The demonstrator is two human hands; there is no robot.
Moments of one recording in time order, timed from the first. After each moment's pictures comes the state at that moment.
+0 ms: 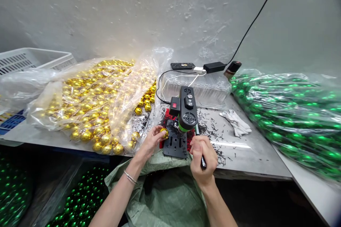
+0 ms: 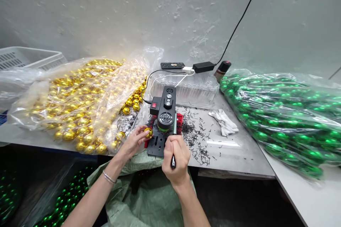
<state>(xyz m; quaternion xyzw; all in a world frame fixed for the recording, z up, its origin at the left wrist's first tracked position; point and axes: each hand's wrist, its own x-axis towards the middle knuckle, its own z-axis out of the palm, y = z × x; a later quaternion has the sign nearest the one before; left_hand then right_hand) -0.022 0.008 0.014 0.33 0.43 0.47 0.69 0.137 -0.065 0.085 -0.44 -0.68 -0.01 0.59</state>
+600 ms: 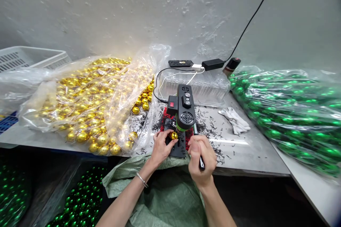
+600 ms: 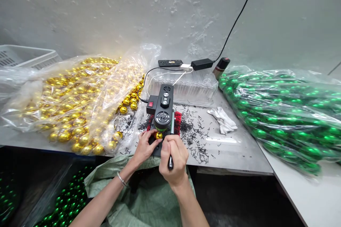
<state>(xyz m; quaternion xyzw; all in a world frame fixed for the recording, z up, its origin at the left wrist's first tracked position) 0.015 -0.008 -0.022 0.70 0.52 0.40 0.29 0.137 -0.067 0.087 -0.45 -0.68 -0.02 0.58</state>
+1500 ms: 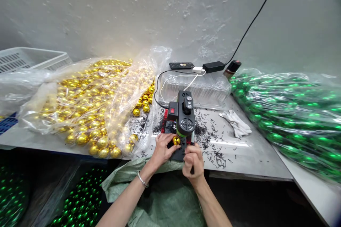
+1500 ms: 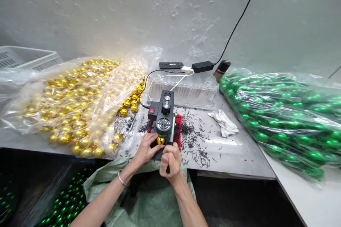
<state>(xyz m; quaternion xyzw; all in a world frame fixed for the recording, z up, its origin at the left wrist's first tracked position) 0.012 -0.005 -0.026 0.75 0.47 0.37 0.27 0.143 -0.055 0.024 -0.39 -0.70 -0.11 0.58</state>
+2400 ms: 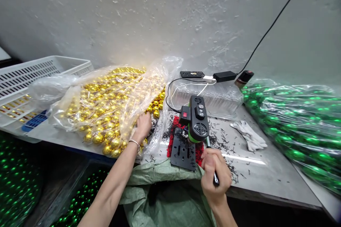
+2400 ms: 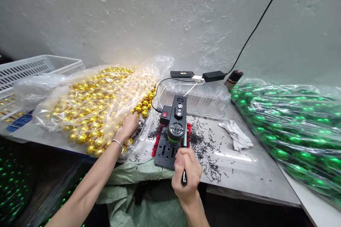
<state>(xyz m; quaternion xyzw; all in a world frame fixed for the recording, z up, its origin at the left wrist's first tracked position) -0.080 0.099 0.048 0.62 0.69 0.31 0.22 0.136 -0.065 0.086 -0.43 -0.67 -0.02 0.60</state>
